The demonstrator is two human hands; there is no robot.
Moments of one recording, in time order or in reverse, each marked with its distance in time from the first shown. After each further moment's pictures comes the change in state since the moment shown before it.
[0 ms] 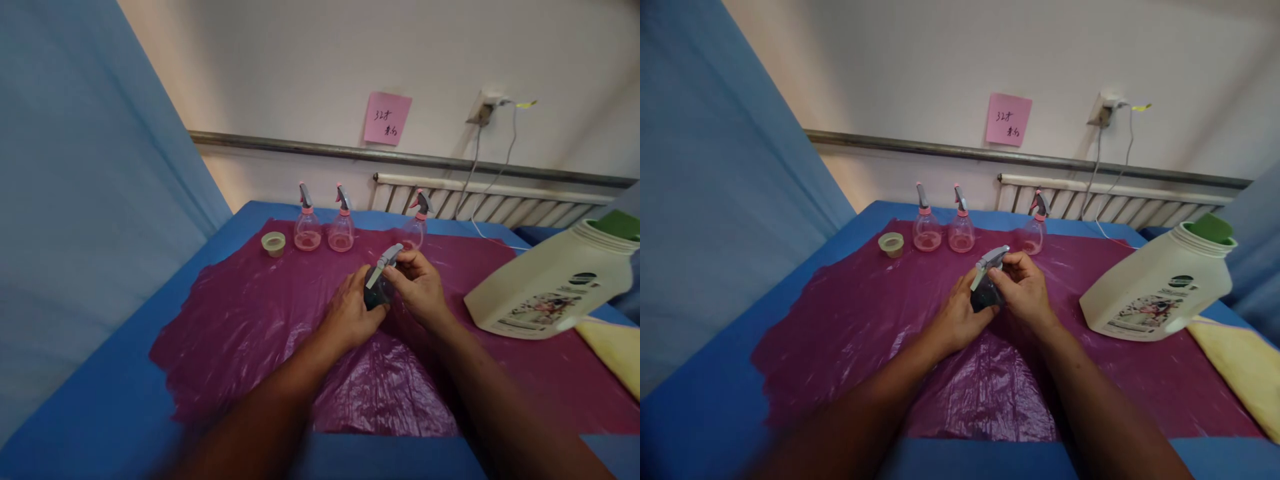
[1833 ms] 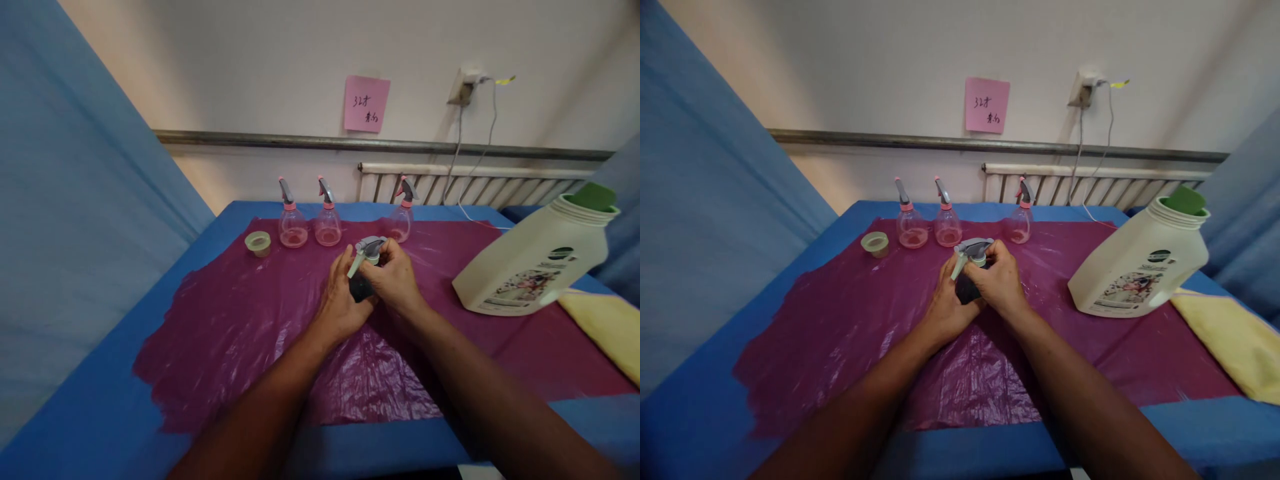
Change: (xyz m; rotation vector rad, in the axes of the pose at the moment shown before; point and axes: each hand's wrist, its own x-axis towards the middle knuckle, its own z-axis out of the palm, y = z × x) left_hand 0.006 -0.007 0.006 -0.051 0.076 0.044; right_hand 0.006 -0.006 0.023 -0.263 0.089 0.064
